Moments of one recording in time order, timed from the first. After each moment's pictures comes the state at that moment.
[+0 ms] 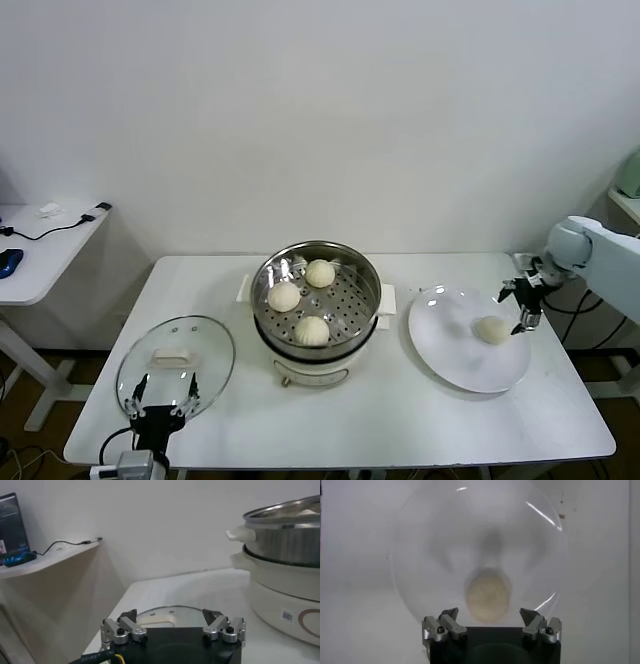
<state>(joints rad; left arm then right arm) 1.70 -1.52 -0.68 -2.01 0.06 0.11 -0.06 0.27 0.69 -1.22 0.87 0.19 0.01 -1.09</state>
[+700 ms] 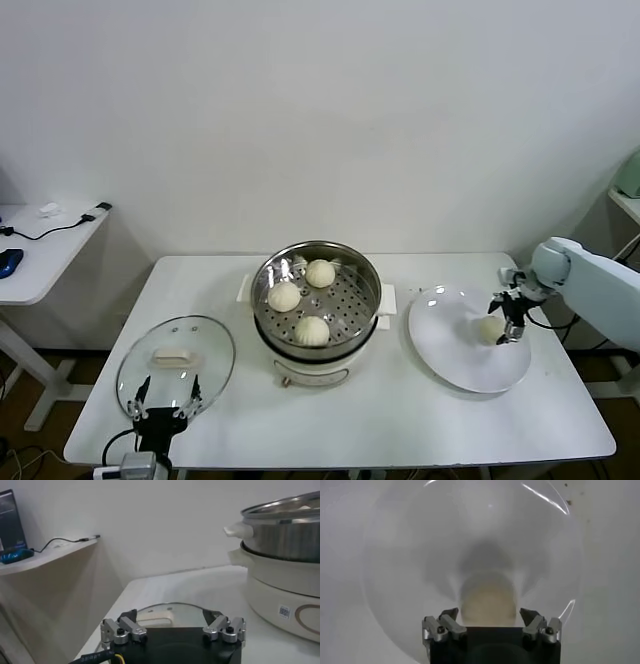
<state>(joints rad) 1.70 -1.52 -0.67 -2.00 0.06 0.11 -0.07 0.15 0.78 -1.13 0.75 0.18 -0.02 -1.05</state>
